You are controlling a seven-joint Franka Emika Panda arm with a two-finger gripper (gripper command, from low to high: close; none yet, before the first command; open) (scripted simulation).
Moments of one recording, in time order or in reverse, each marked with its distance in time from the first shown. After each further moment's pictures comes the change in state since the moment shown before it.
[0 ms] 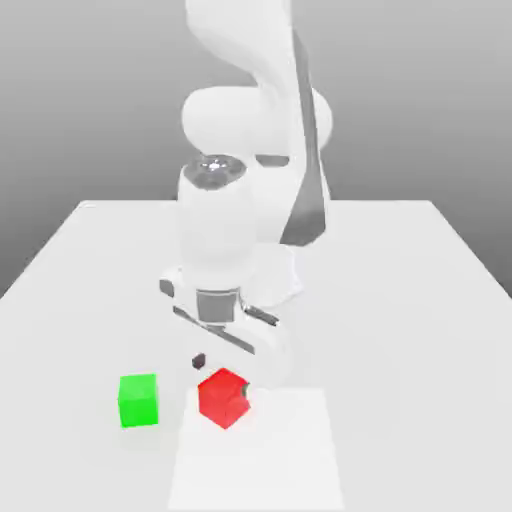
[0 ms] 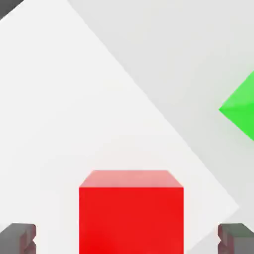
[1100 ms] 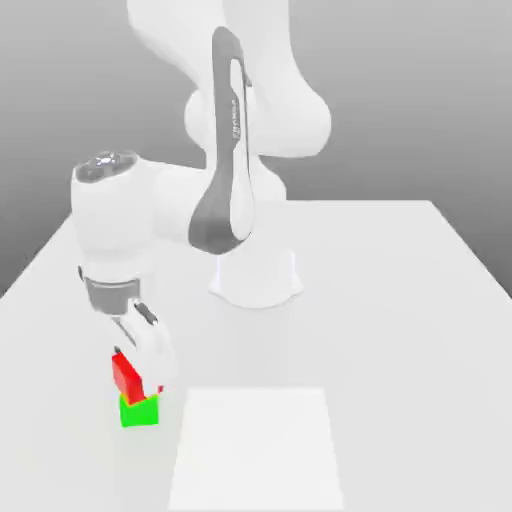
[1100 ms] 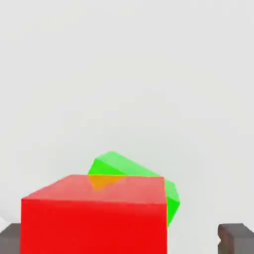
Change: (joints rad) arm -0.186 -0.078 -0.124 0.051 0.074 -0.129 -0.122
